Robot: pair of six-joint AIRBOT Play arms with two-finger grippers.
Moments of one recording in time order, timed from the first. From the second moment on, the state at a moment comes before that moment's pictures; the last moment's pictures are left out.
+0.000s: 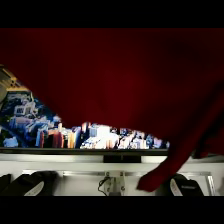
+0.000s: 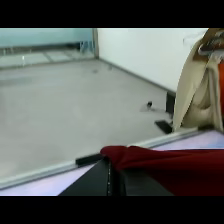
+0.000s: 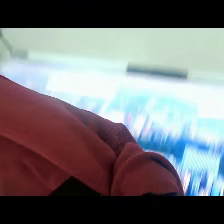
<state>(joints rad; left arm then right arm) -0.29 -0.88 1.92 1.42 -1.01 -1.44 -0.10 -0.68 1.64 -1.15 1.42 1.43</state>
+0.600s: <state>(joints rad) -0.21 -1.45 1.49 1.53 -0.84 -1.68 -0.10 -1.22 1.08 -0.95 0.83 1.44</state>
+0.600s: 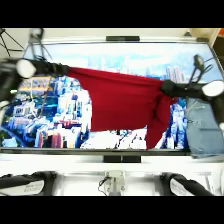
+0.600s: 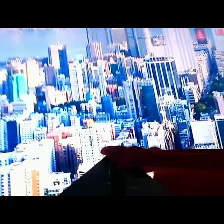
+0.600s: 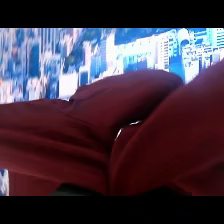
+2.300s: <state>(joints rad) -0.24 -1.66 1.13 0.88 -1.00 -1.49 -0.40 -1.18 0.89 -1.11 1.39 1.34</state>
